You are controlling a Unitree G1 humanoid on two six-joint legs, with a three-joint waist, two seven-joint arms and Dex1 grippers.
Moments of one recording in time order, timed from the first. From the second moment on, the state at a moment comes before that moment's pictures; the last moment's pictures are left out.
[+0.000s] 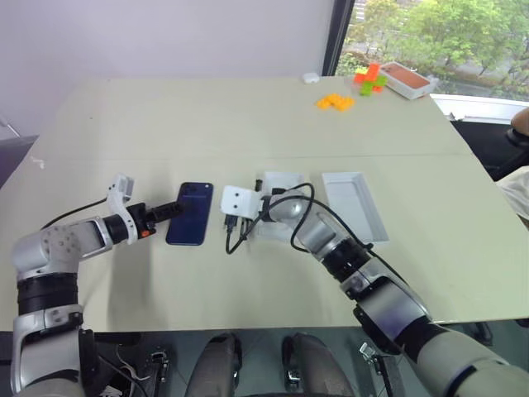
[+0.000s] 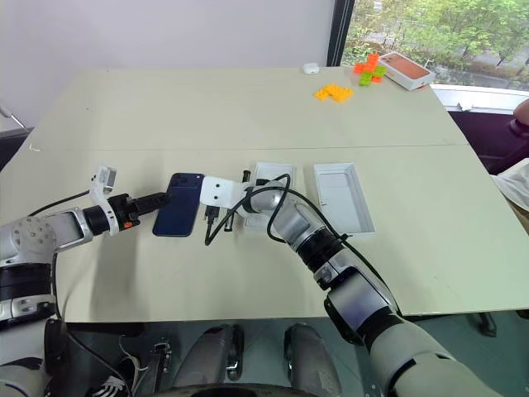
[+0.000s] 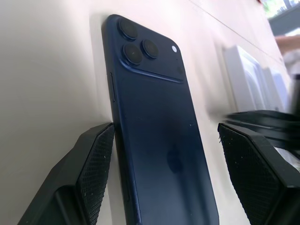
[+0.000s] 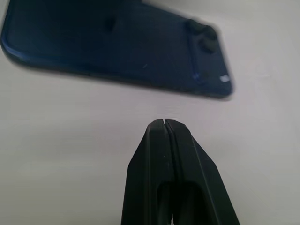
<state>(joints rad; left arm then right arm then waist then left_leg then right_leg) -0.49 0.64 0.33 0.28 -0.71 1.15 -0.70 -0.88 -0.10 0.53 0.54 -0.30 0.12 0.72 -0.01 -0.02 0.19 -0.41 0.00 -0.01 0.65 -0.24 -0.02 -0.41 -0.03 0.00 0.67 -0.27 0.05</state>
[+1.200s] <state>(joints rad) -0.55 0.58 0.37 0.23 -0.71 1.37 -0.66 -0.91 -0.09 0.52 0.62 -0.37 0.08 0.74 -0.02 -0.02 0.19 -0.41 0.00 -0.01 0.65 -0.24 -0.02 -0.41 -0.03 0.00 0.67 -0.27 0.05</state>
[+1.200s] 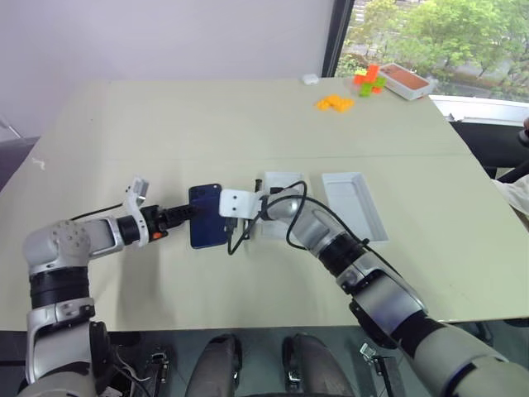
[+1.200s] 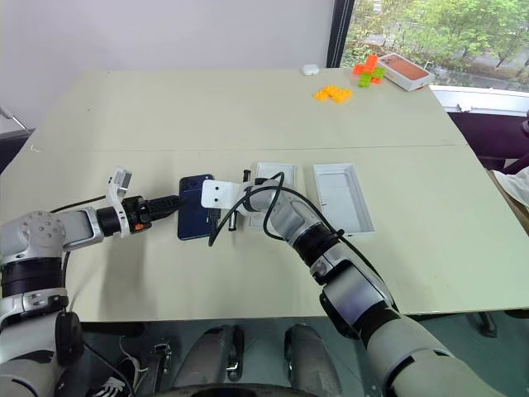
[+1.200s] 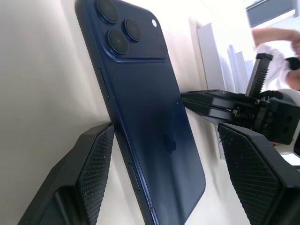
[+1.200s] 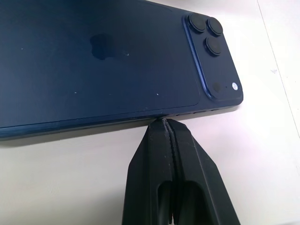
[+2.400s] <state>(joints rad) -0.64 0.28 0.59 0.03 -0.73 1.61 -0.29 -0.91 -0.08 0.51 0.62 -0.39 0.06 0.74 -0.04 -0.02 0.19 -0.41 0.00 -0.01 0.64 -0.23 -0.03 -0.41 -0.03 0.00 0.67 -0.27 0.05</state>
